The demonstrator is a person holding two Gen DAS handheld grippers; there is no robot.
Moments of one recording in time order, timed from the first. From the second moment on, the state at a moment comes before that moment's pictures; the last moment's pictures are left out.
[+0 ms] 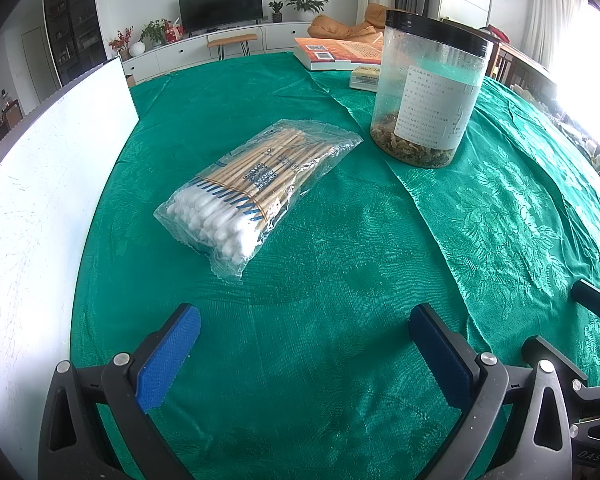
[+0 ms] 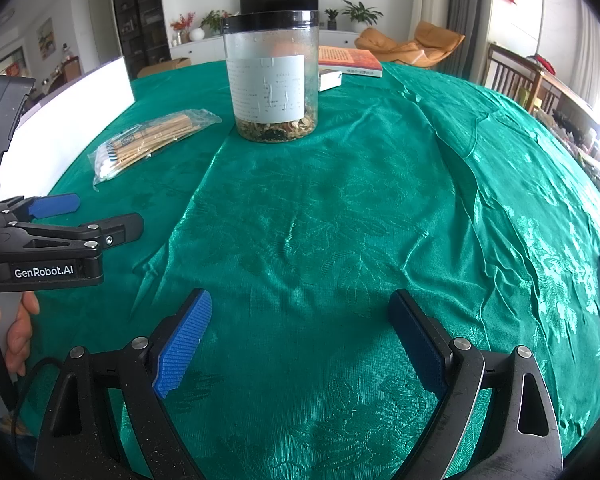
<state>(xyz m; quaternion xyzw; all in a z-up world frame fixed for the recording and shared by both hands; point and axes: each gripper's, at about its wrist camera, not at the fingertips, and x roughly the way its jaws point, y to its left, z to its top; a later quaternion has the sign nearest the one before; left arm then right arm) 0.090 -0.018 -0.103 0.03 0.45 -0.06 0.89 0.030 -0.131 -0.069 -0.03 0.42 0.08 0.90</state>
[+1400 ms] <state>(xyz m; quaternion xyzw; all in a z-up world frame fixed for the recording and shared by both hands) 0.090 -0.018 -0.103 0.03 0.45 -0.06 0.89 0.342 -0.157 -0.059 -0.09 0.46 0.25 0.85</state>
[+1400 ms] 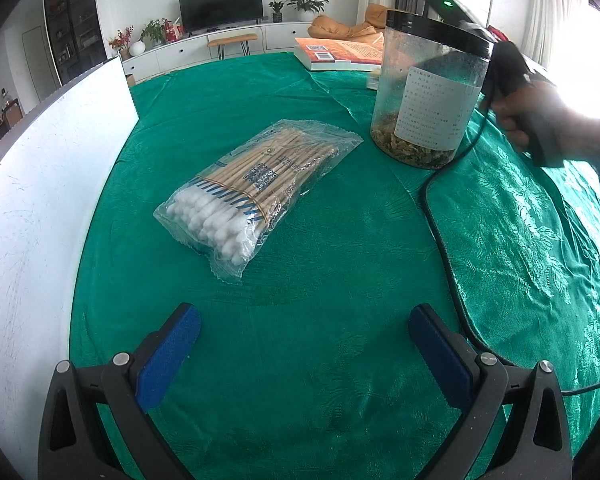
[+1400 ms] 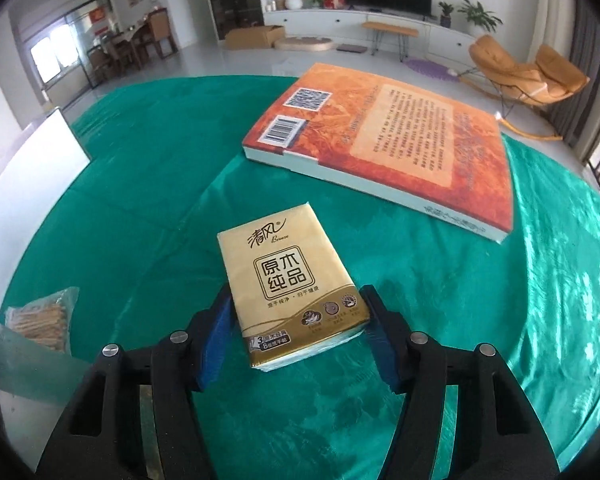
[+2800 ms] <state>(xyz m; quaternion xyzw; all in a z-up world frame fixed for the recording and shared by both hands) 0.205 -0.013 -0.080 0.06 0.53 -0.08 0.84 0.120 -0.254 -0.037 0.05 0.50 0.06 0.86</state>
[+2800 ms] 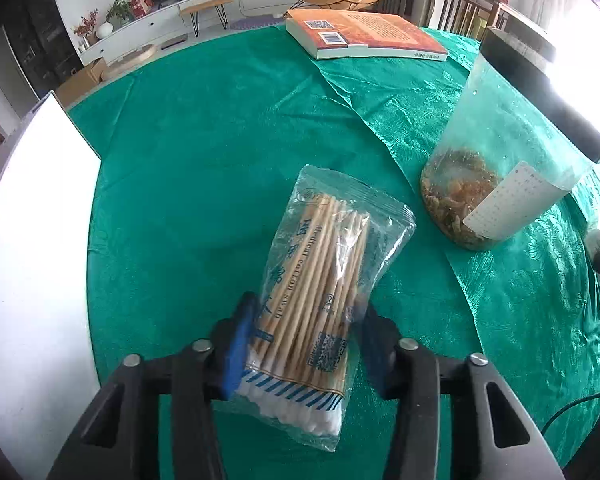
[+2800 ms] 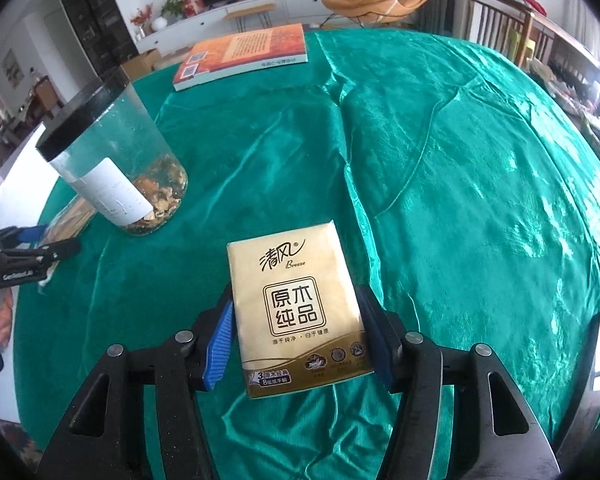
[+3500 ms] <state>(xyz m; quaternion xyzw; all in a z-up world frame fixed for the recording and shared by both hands) -0.027 0.257 0.075 -0.05 0.39 0.15 0.91 0.024 0.099 0.110 0.08 0.45 0.43 0.78</state>
